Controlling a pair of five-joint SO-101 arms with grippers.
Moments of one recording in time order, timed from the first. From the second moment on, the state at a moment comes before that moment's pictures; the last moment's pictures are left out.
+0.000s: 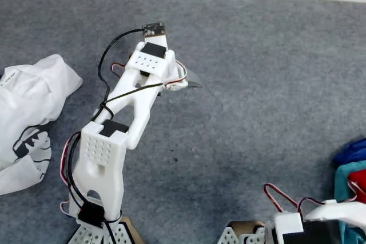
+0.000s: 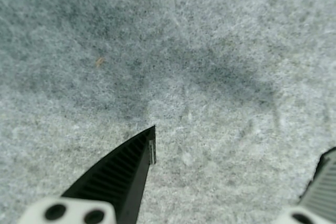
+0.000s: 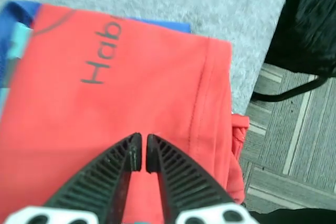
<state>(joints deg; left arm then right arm) 12.6 39.2 -25.6 75.5 31.3 81.1 -18.2 23.3 56.9 16.7</state>
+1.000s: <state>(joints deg) 12.6 39.2 -25.6 75.5 31.3 74.0 -37.5 33.9 48.3 5.1</state>
